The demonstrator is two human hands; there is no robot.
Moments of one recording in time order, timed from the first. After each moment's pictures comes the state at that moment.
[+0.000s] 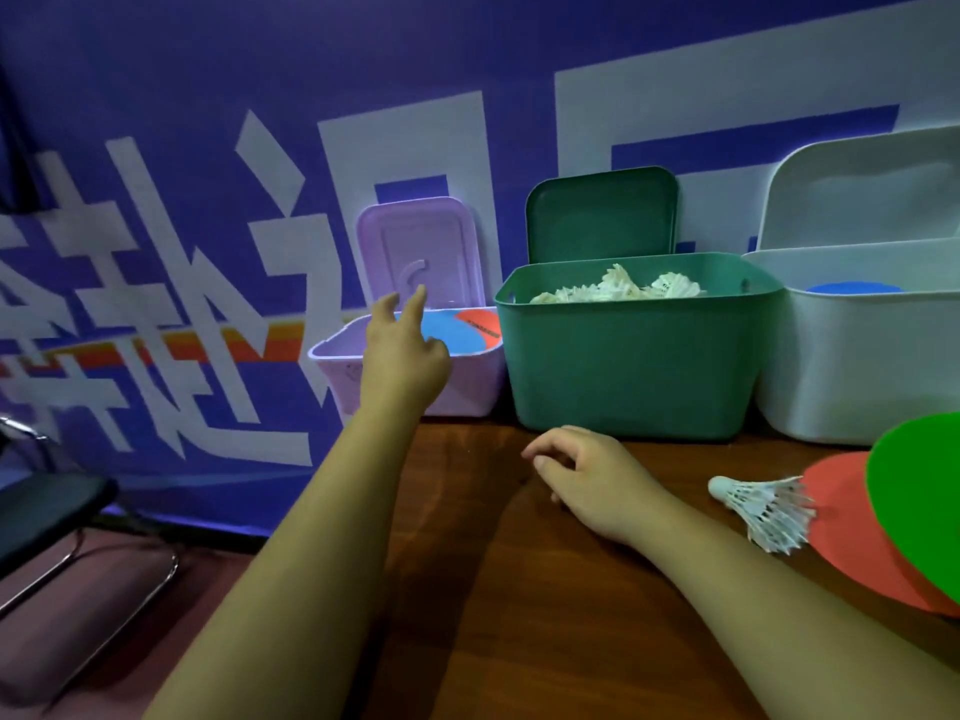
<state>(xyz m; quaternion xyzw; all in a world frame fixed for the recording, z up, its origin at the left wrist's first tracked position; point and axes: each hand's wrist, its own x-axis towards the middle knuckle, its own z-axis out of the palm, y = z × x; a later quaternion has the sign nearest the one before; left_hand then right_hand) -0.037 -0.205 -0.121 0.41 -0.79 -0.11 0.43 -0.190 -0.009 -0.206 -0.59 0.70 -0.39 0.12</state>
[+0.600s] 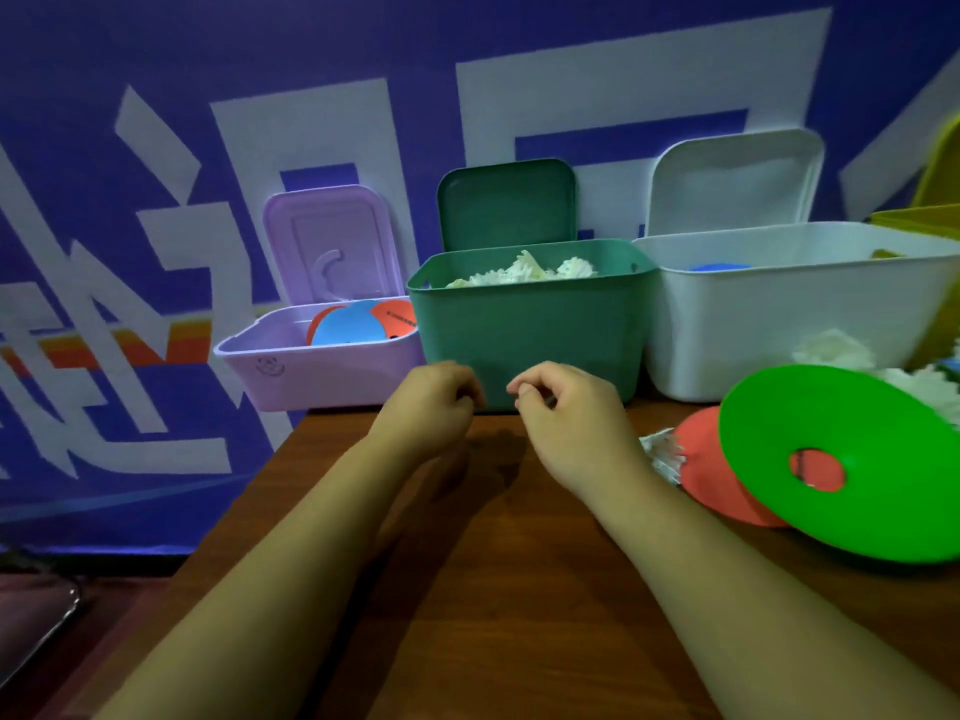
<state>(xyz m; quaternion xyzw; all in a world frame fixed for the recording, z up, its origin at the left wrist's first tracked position) -0.090 -0.110 -0.159 0.24 -0.93 -0.13 0.25 -0.199 0.060 -0.169 -0.47 0.71 -0.53 -0.03</state>
